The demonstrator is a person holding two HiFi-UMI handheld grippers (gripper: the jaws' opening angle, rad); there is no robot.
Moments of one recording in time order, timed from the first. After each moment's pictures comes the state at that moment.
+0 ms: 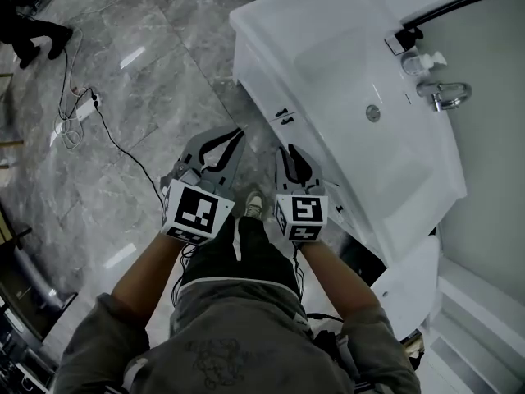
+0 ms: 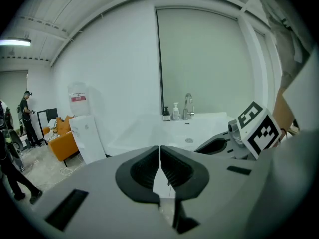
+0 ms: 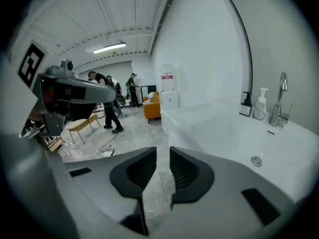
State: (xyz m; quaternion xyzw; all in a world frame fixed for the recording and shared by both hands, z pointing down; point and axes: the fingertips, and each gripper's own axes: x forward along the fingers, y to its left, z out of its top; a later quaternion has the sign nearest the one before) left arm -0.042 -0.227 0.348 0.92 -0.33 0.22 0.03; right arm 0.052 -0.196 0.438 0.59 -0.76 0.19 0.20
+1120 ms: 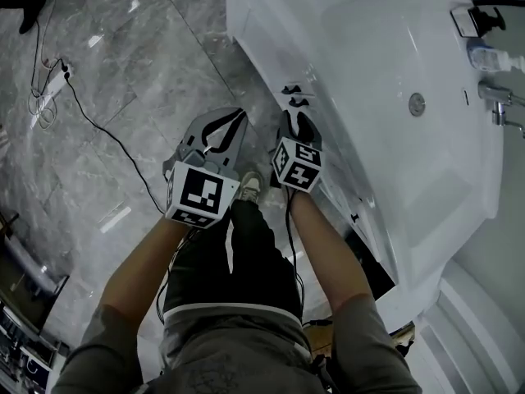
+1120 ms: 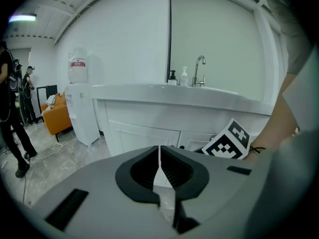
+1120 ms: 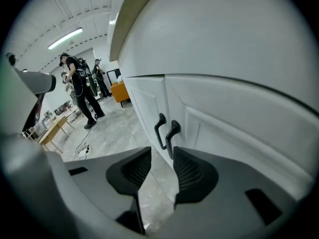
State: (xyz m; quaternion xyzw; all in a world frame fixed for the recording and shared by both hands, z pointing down) left arm 0.004 -0.274 0.587 0.90 -0.33 0.26 0.11; right arm 0.132 -0.263 0.738 0.66 -0.64 0.34 0.21
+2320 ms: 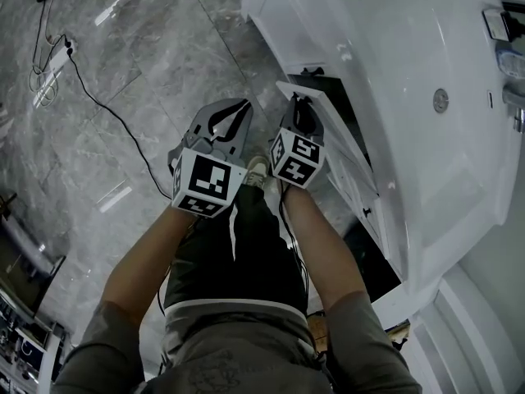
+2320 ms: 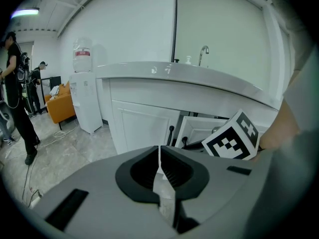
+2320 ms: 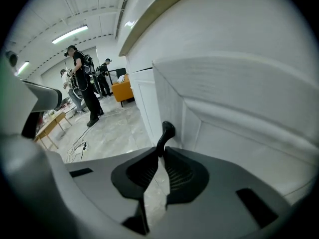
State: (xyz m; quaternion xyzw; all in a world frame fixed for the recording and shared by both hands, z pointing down) left arm -0.015 -0.250 0.637 0.88 -0.35 0.28 0.14; right arm 0.104 -0.250 0.753 0.67 -0.64 0.31 0.21
